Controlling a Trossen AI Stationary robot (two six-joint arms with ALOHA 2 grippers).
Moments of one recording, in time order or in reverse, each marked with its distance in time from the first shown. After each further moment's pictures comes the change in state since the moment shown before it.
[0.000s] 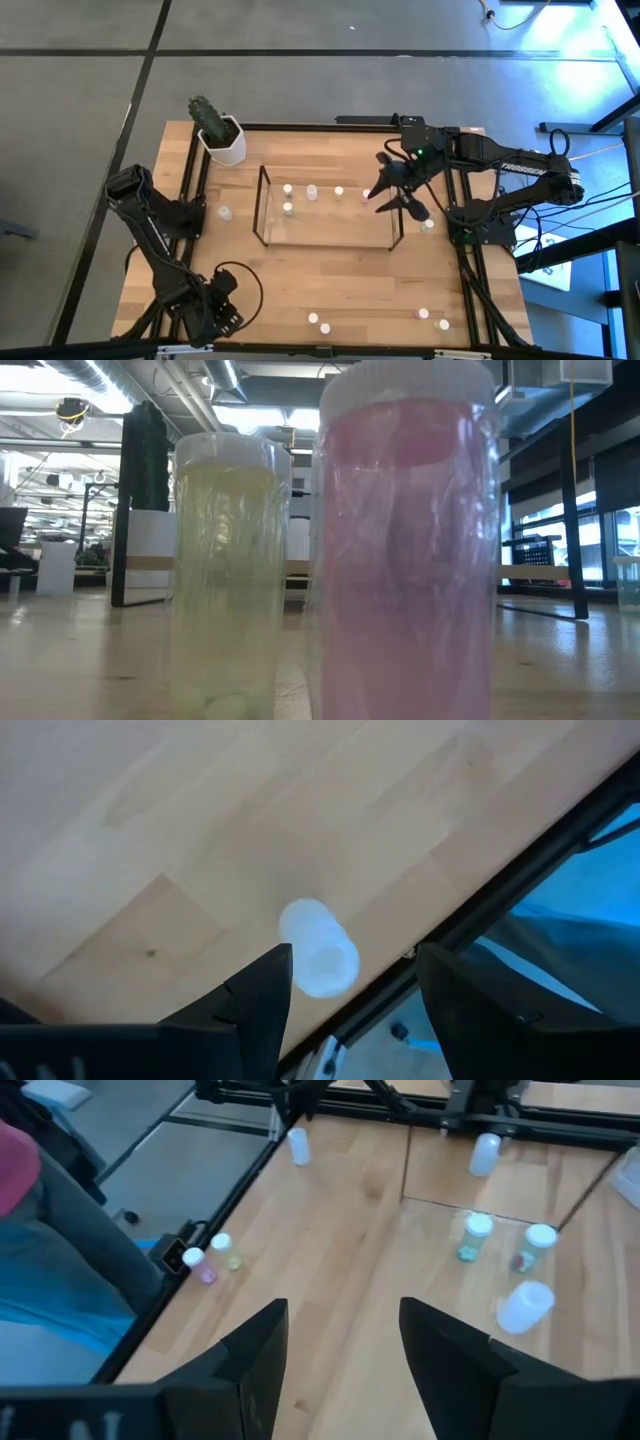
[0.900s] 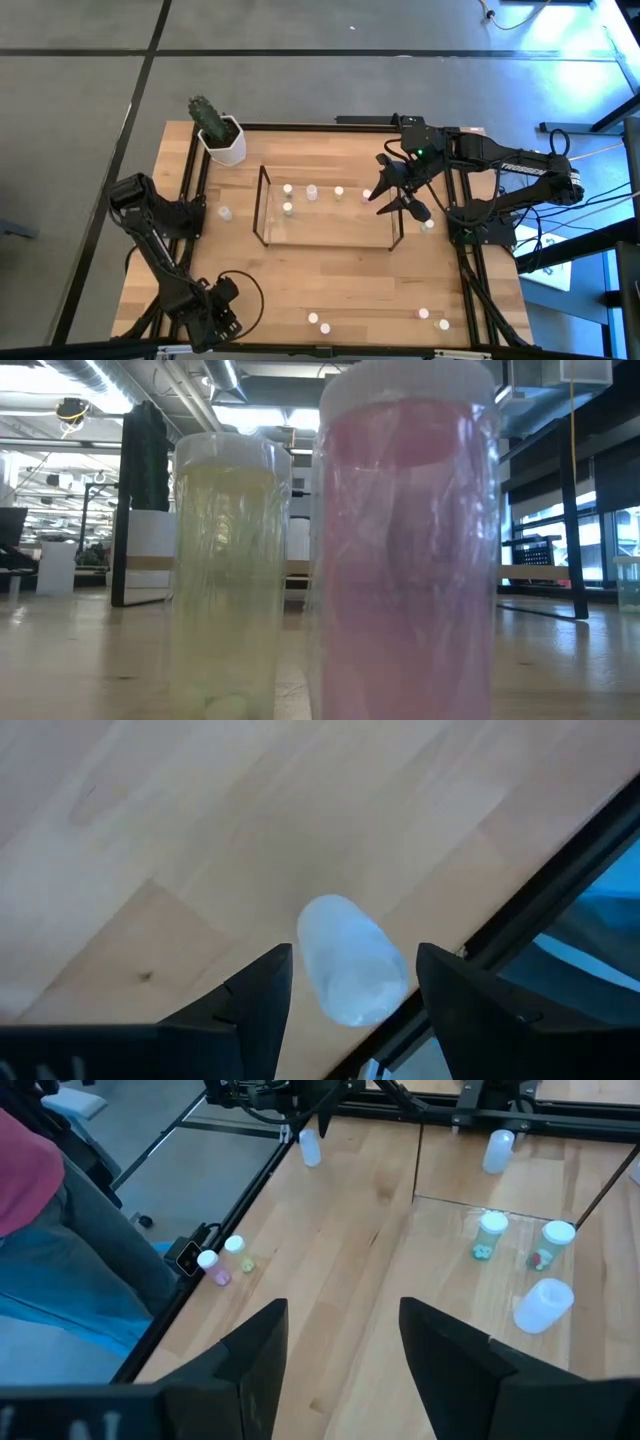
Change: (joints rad) left arm -0.028 0.081 -0.059 0.101 0.008 0.065; right arm 0.000 0.000 0.000 -0.005 -0.033 0.023
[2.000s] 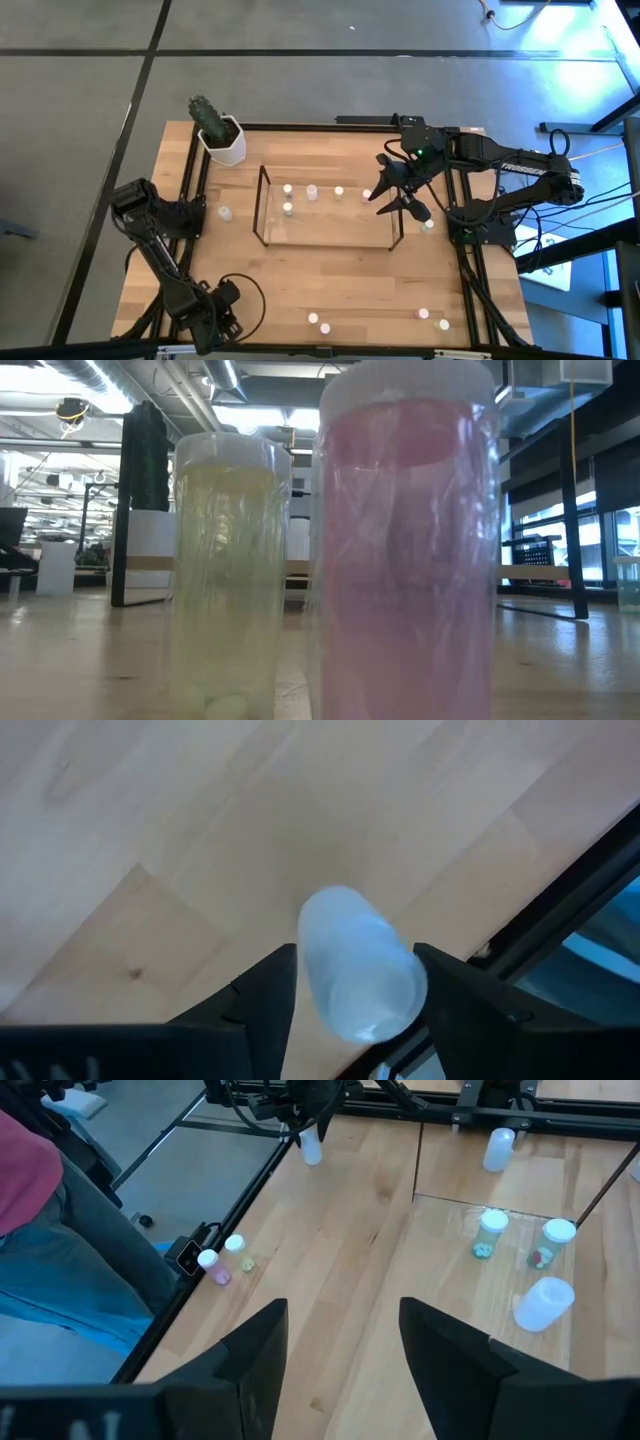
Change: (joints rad) left arm 0.001 0.049 0.000 0.025 0.049 -0.004; right arm 0.000 0.000 0.000 -0.003 0.001 0.002
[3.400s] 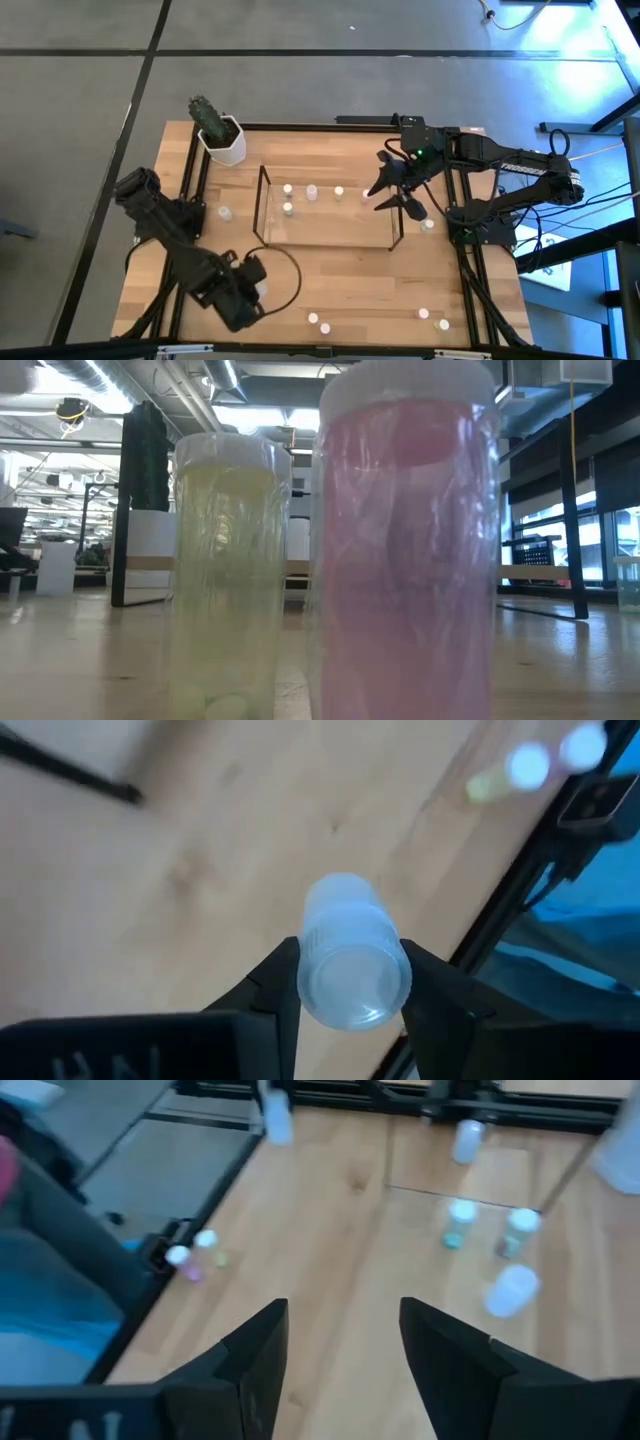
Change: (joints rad) left arm 0.262 -0.063 0.391 -0.410 -0.141 0.489; right arm 0.000 0.000 0.000 -0.003 0.084 0.000
